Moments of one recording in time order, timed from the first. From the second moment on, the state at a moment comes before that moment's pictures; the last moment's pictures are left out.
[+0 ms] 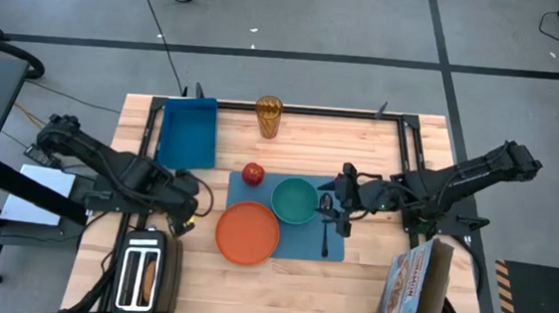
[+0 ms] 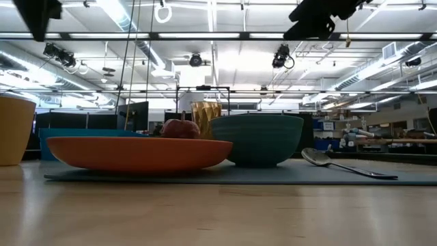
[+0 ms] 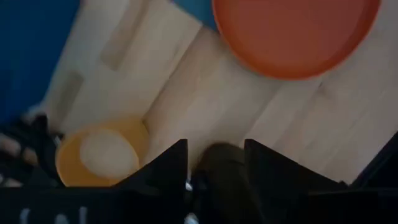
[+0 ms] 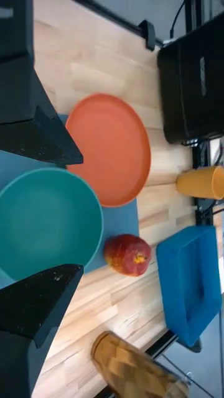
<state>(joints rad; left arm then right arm) -0.44 1.23 1.22 -1.38 -0.10 -1.03 0.30 1.13 0.84 -0.26 0.37 0.21</state>
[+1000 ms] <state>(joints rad) -0.44 1.19 0.89 -1.38 -0.07 -1.27 0.45 1.13 0.84 -0.25 0.32 0.21</state>
